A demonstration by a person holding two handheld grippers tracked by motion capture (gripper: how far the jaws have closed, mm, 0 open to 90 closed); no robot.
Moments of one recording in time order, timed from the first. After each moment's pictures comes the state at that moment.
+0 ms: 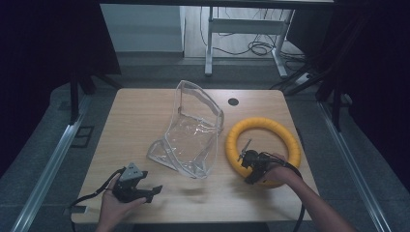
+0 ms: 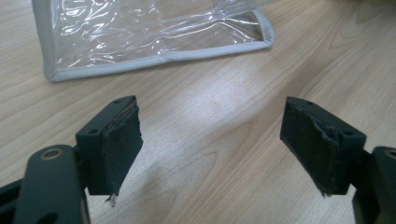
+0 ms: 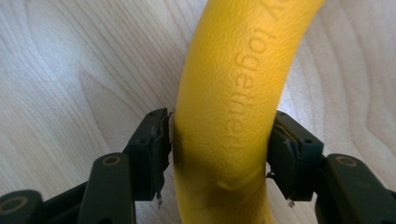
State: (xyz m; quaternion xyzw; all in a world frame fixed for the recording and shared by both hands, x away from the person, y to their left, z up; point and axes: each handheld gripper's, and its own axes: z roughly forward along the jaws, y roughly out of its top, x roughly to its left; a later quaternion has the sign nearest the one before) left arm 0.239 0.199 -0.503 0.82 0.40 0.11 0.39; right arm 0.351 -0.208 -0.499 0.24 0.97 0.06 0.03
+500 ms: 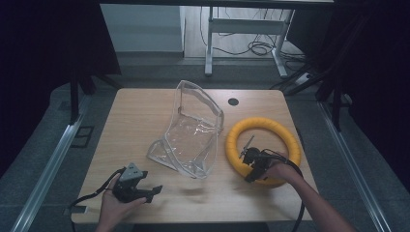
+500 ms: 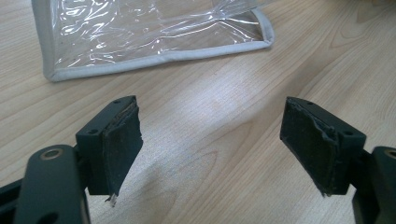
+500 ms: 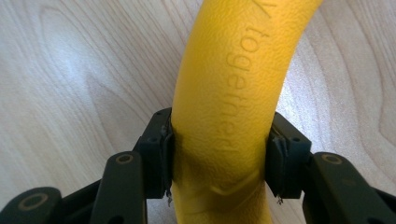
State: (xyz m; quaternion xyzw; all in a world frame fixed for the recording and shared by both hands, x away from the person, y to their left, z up) left arm 0.240 0.199 -0.503 0.82 0.40 0.11 0.39; right arm 0.360 -0.216 -0.496 0.25 0.97 0.09 -0.01
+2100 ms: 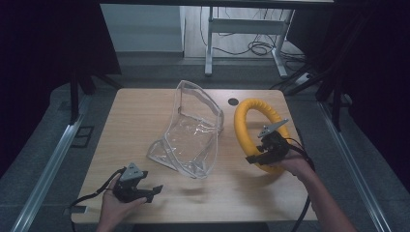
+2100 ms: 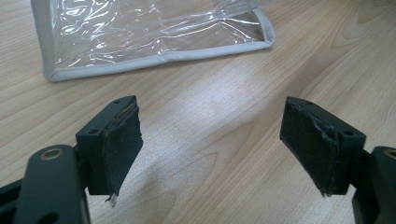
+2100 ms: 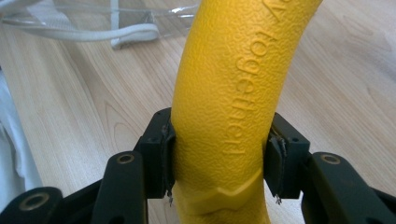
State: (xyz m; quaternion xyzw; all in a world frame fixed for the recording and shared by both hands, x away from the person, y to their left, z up) left arm 0.240 0.198 -0.503 0.82 0.40 0.11 0.39; right arm 0.357 -0.253 -0.425 0.29 0.91 0.31 0.03
